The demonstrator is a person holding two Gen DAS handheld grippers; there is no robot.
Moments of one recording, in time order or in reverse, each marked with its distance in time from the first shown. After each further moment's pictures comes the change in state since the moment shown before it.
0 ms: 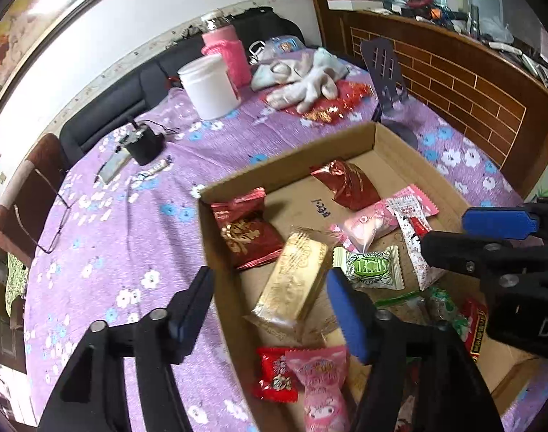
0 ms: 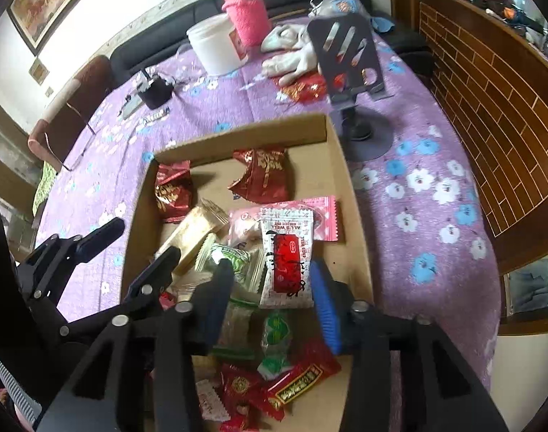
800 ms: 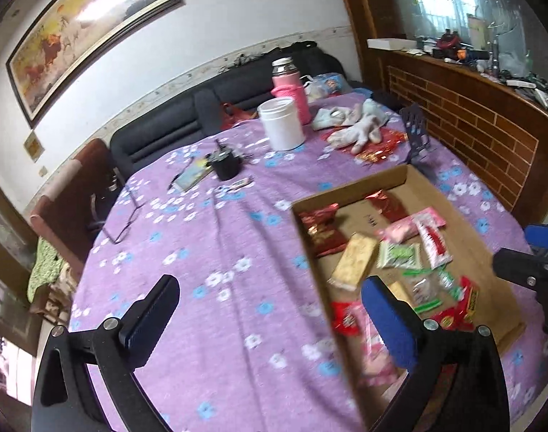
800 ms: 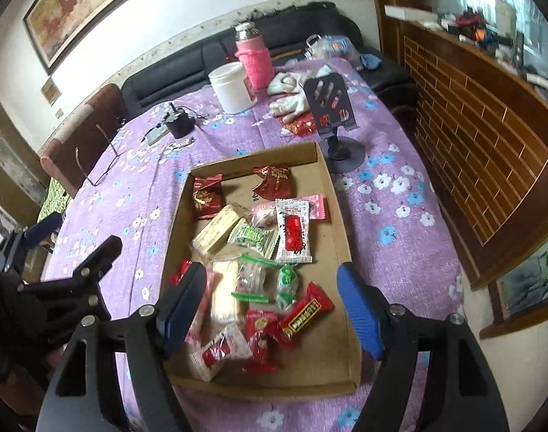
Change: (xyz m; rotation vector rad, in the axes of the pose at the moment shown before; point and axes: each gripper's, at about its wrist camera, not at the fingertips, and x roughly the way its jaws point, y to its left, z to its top) left arm -0.102 0.054 -0.032 -0.081 -0.111 0.144; right arm -0.088 0.019 -0.058 -0.042 -0.172 -0.018
